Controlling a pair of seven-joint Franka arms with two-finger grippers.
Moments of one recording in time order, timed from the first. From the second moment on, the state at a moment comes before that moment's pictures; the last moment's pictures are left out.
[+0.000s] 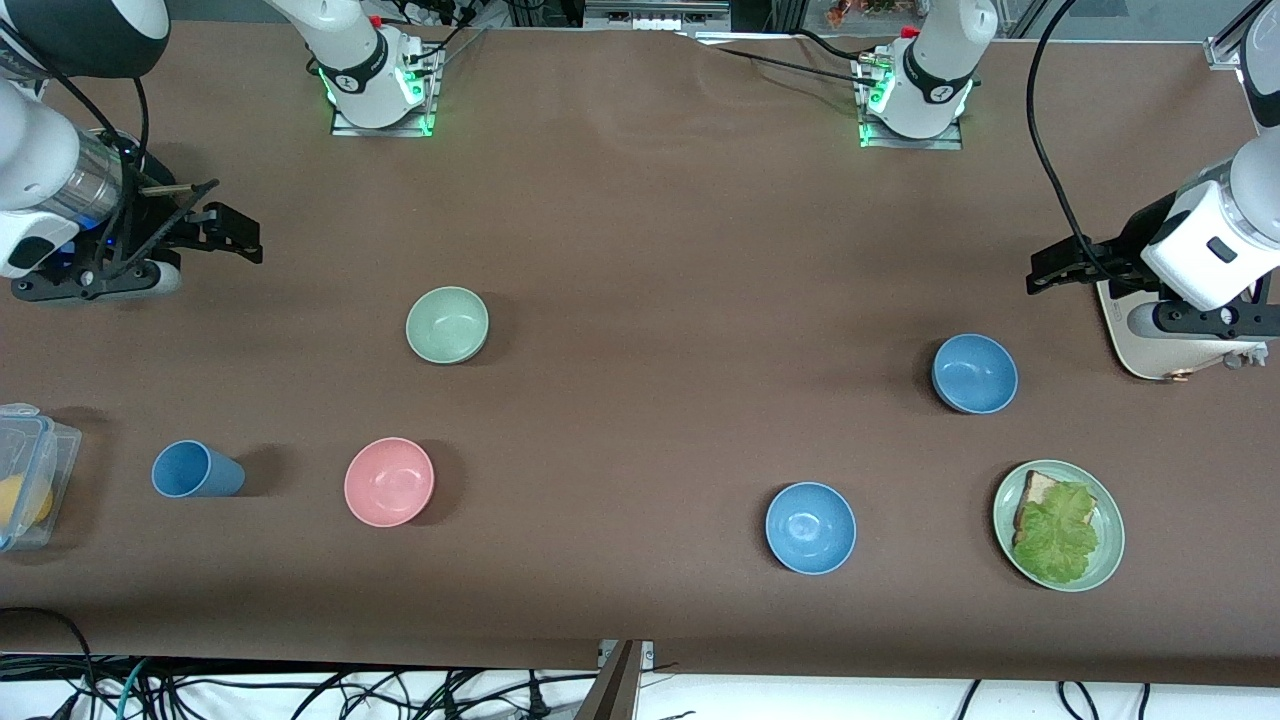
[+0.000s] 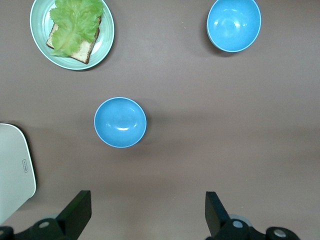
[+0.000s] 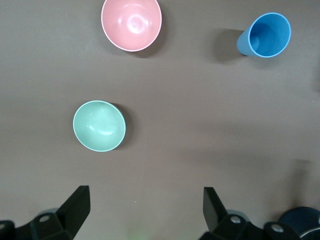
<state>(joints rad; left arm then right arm) -0.05 0.17 -0.01 -1.45 -0.08 1.50 -0.07 0.10 0.05 0.00 -1.65 0.01 1.60 -0.02</state>
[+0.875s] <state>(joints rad) -0.05 0.17 -0.01 -1.45 -0.08 1.50 -0.07 0.10 0.06 0.00 -1.67 0.01 1.64 -0.02</state>
